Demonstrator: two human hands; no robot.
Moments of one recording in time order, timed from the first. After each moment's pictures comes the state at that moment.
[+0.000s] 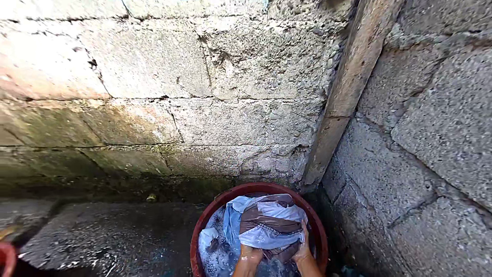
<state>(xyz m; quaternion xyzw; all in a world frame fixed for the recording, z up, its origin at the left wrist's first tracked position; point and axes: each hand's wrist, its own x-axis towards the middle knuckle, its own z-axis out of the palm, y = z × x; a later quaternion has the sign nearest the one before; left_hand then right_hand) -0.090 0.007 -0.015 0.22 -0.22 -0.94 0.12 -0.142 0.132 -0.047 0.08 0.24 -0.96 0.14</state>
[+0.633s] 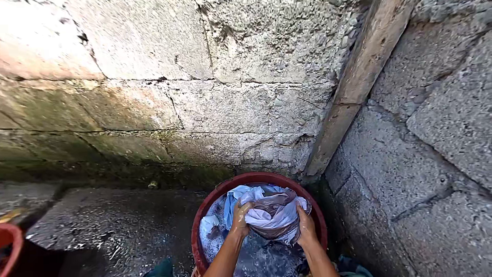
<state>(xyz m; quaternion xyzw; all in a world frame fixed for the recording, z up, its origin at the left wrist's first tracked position) -0.125 -0.040 -0.008 0.17 -0.51 -0.83 0.15 -0.147 0.134 -0.015 0.17 0.54 -0.82 0.02</state>
